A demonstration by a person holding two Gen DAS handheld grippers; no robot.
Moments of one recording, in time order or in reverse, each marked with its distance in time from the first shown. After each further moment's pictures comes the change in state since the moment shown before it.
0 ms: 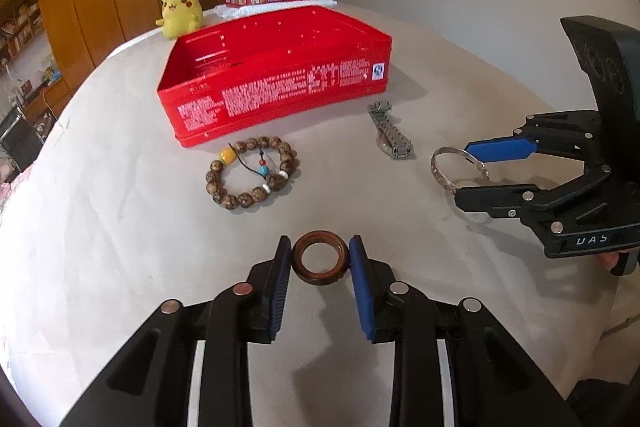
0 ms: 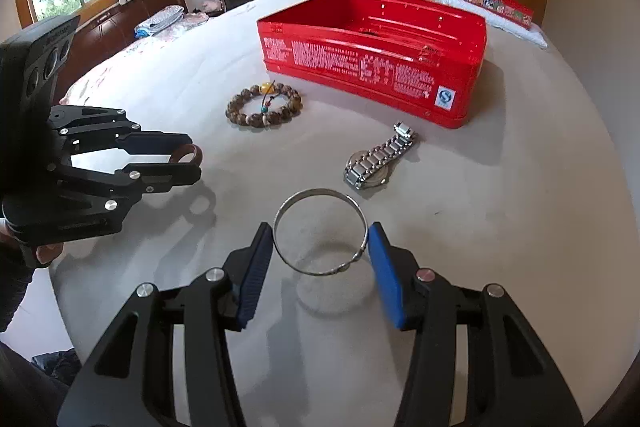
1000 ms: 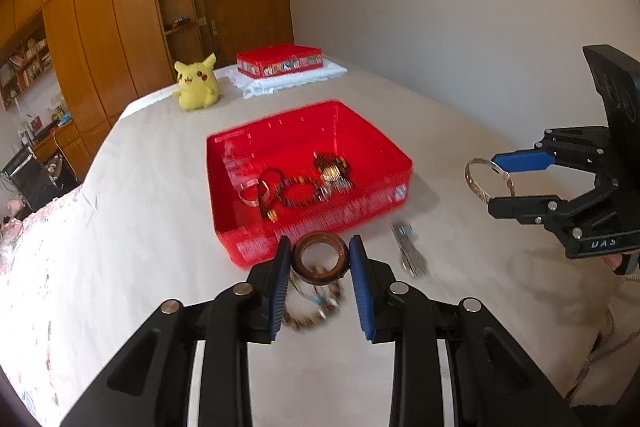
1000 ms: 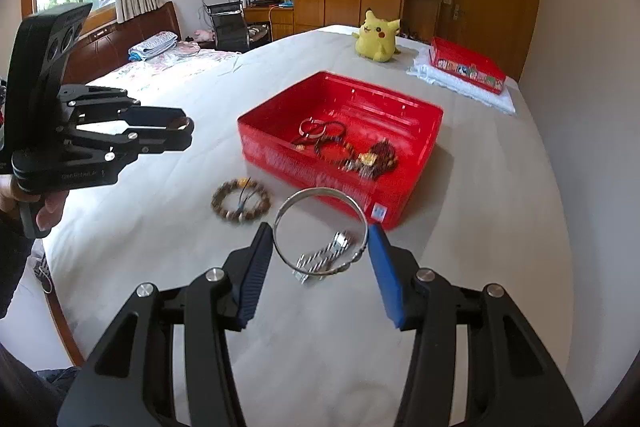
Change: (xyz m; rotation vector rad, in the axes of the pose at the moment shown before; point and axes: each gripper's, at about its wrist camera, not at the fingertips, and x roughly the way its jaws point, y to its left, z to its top) left arm -0.056 0.037 0.100 0.040 -0.153 0.030; right arm -0.070 -0.022 0.076 -0.061 -0.130 -0.088
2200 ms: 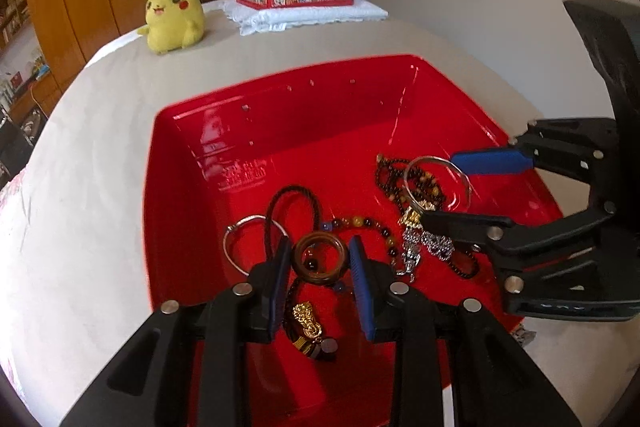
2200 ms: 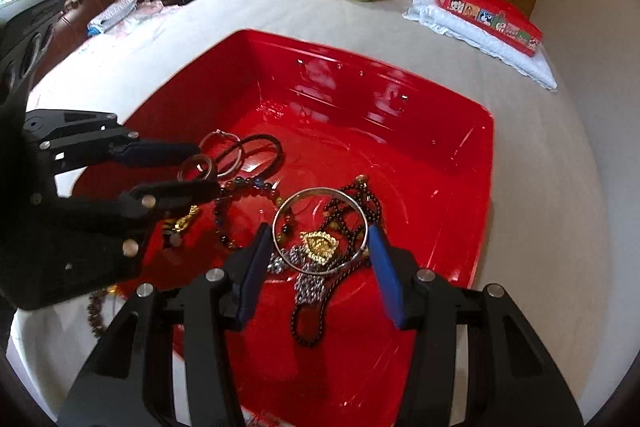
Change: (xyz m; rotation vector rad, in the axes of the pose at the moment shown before) left arm 0.213 0.063 0.055 -0.083 0.230 -0.049; right arm 0.217 -0.070 0.095 0.060 0.249 -0.032
